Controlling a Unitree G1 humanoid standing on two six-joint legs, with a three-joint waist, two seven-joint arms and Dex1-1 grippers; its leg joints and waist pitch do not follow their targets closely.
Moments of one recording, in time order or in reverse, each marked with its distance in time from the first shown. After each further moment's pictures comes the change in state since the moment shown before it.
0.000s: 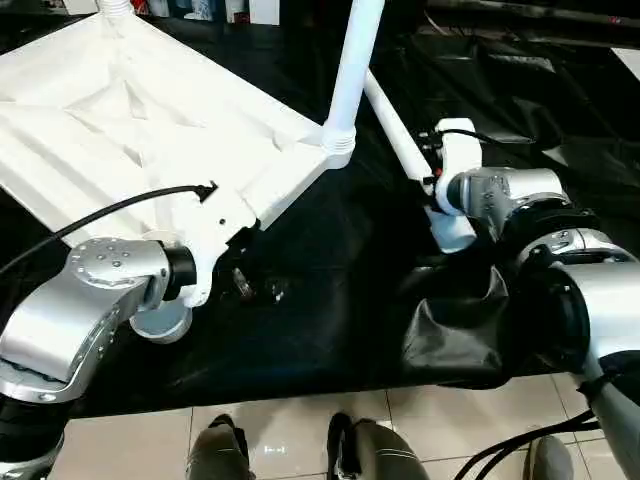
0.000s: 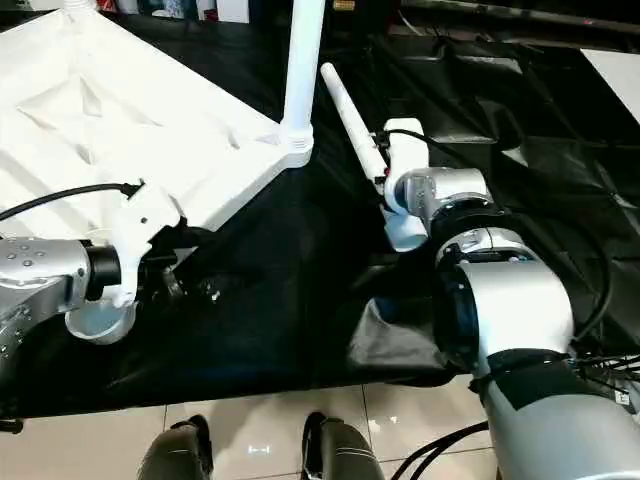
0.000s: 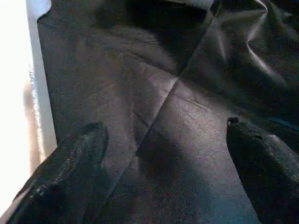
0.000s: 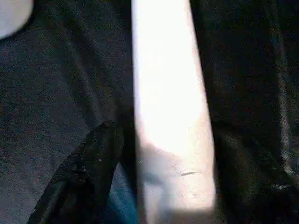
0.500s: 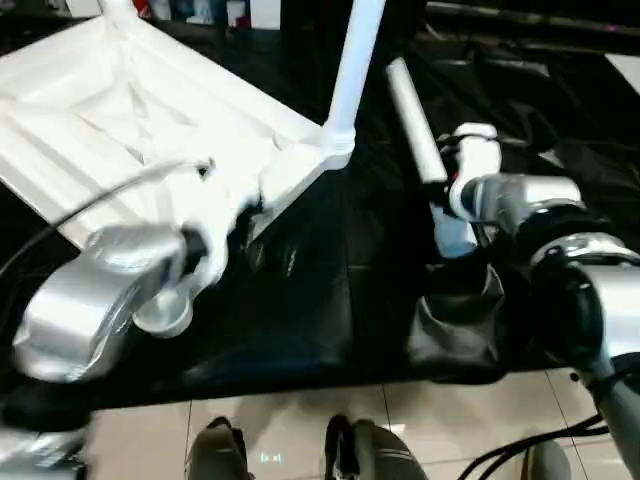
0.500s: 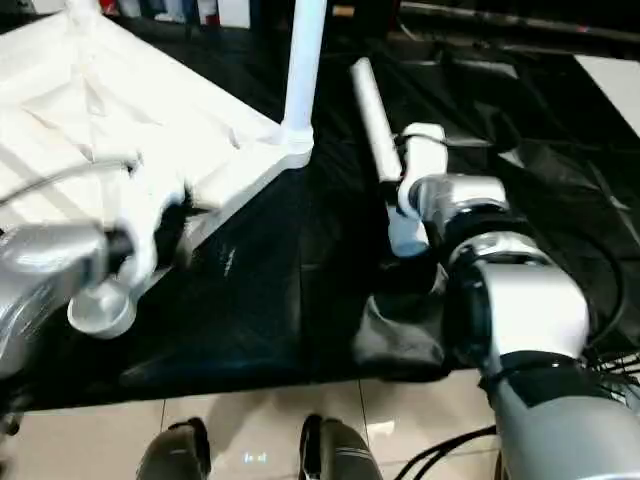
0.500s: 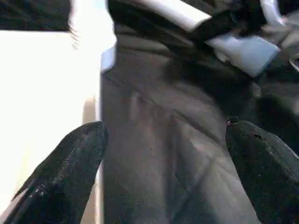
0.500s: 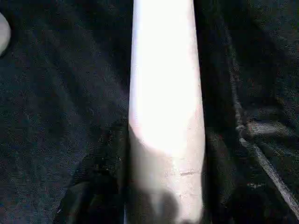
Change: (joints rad) left arm -0.111 -0.177 0.069 0.100 0.016 0.000 0.210; right arm 0.010 -0.036 -0.119 0.021 0.080 -0.044 -0.046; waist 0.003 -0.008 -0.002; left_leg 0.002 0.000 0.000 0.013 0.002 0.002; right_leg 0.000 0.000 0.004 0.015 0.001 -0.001
